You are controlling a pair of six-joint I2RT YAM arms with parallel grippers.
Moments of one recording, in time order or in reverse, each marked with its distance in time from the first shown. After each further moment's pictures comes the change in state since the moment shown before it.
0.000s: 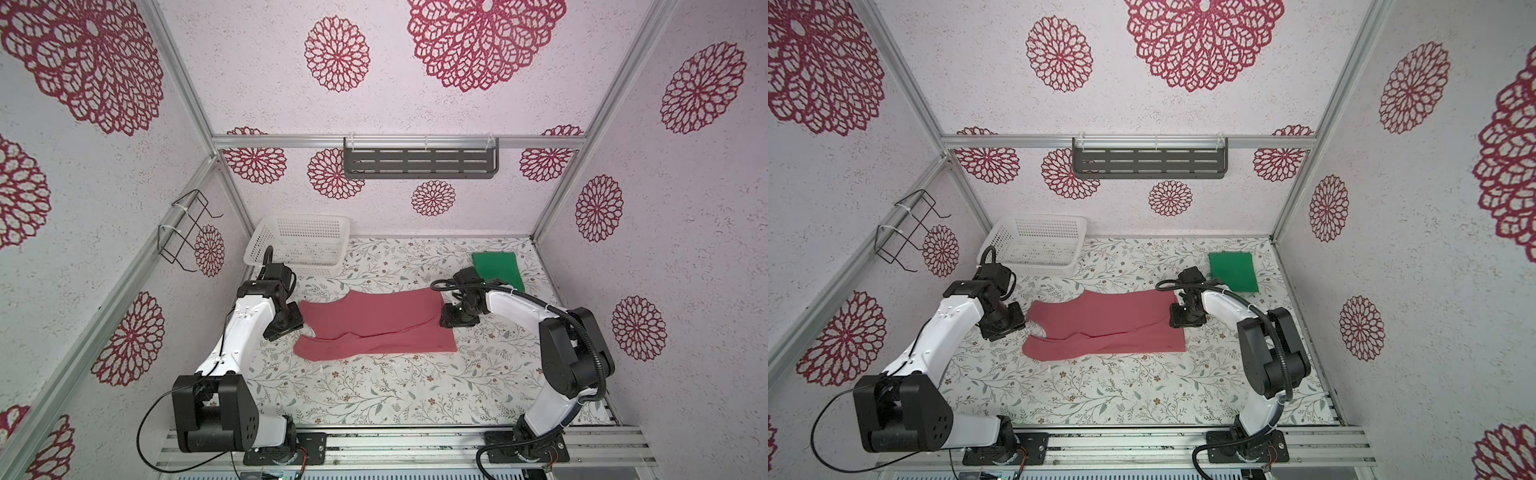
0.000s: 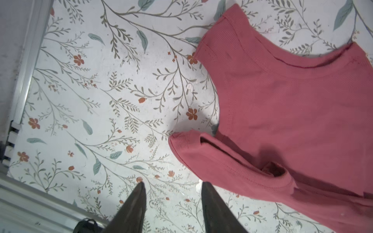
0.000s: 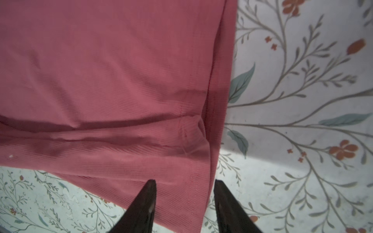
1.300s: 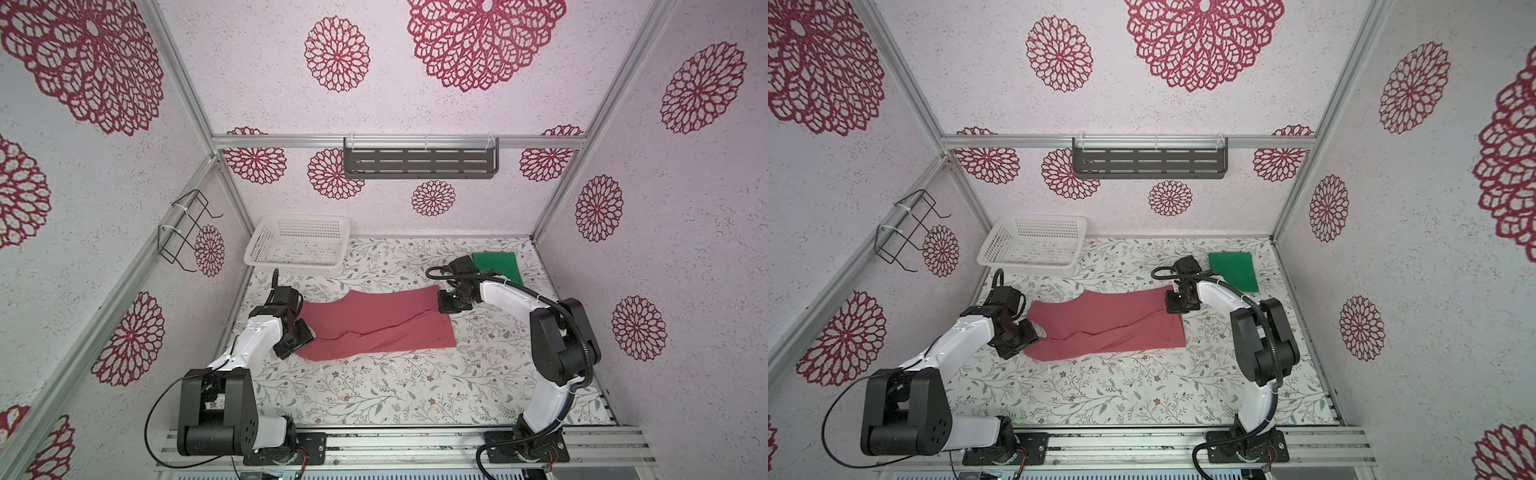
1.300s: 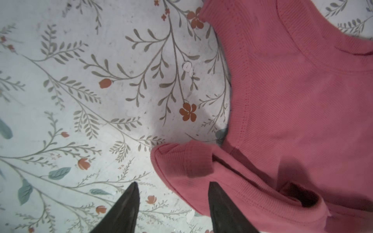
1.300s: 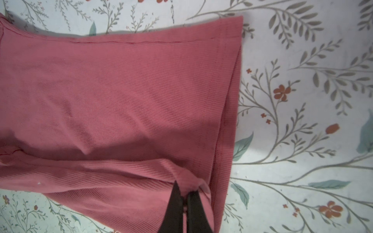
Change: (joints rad) left arm 0.013 0.022 -0.292 0.343 0.082 -0.098; right arm -0.003 0.092 0.133 0.040 0.003 -0.005
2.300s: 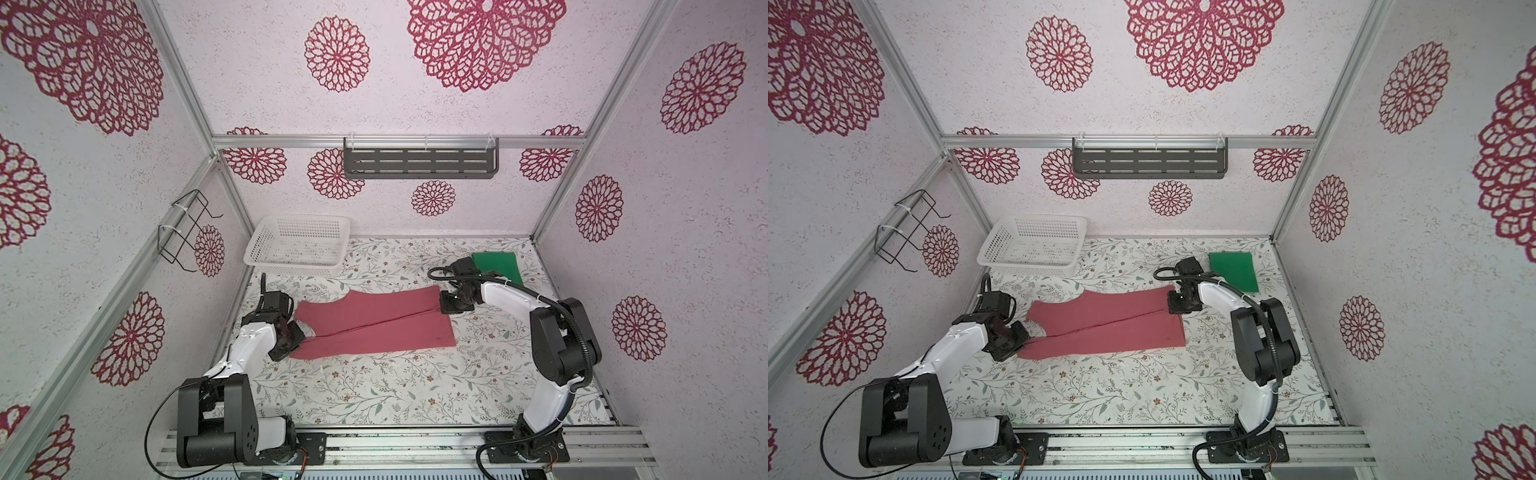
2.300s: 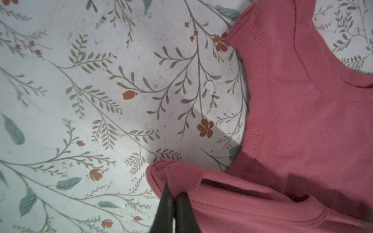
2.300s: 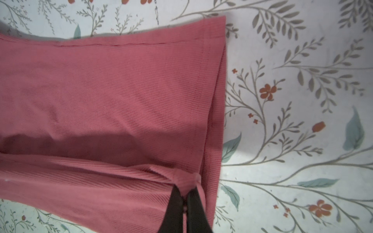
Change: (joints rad) left arm 0.085 -0.066 -0.071 0.062 0.001 -0.008; right arm -0.013 0.000 -0.022 0.025 0.029 0.007
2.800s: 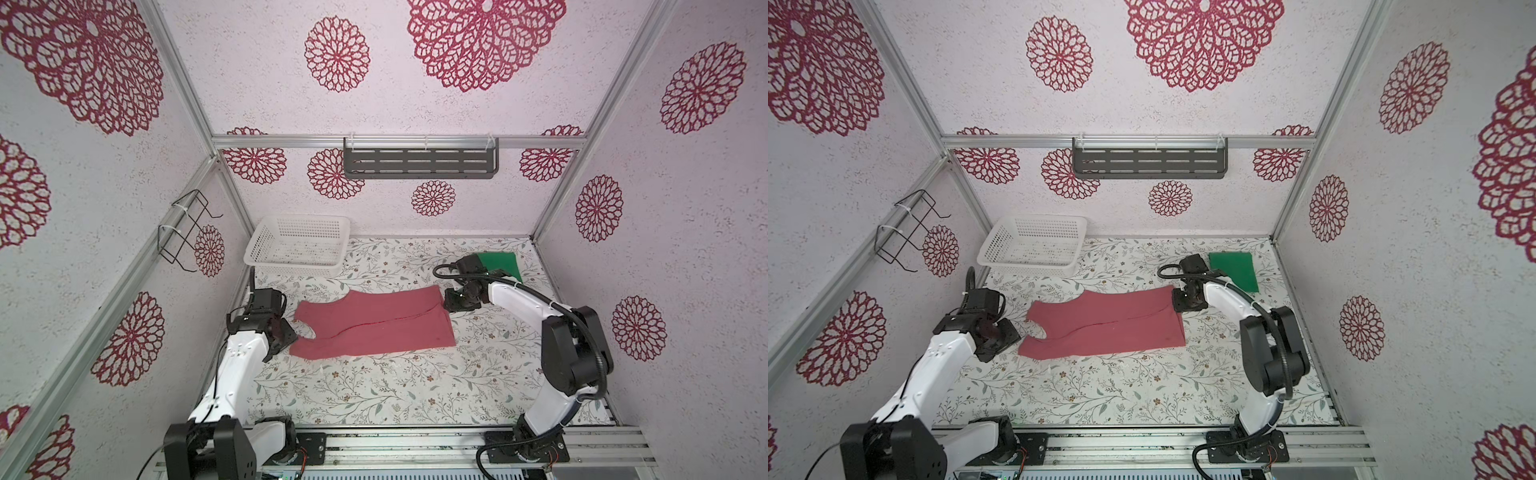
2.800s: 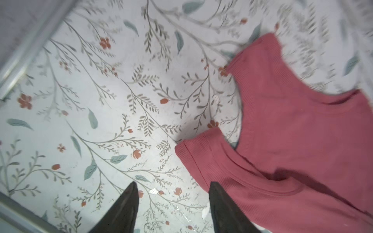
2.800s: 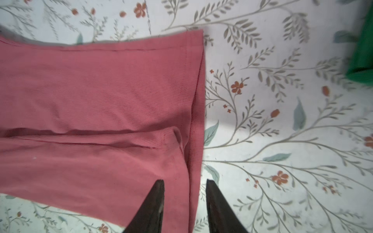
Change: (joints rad) left arm -0.016 -0.217 0.121 -0.207 -0.140 -0.014; right arm 0.009 -0.143 -0.025 -0.056 0.062 0.009
